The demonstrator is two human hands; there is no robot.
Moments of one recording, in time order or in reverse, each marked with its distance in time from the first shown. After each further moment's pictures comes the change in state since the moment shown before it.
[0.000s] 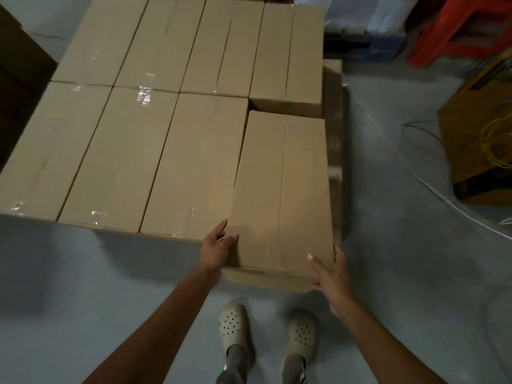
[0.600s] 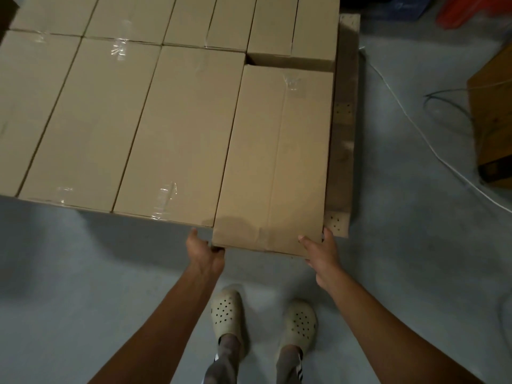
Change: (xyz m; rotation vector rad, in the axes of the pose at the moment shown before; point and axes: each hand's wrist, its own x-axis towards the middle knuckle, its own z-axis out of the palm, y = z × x) left_hand 0.056 -0.076 0.009 -0.905 0.361 -0.387; right_hand 0.090 0.045 0.038 -0.002 -0.034 0.127
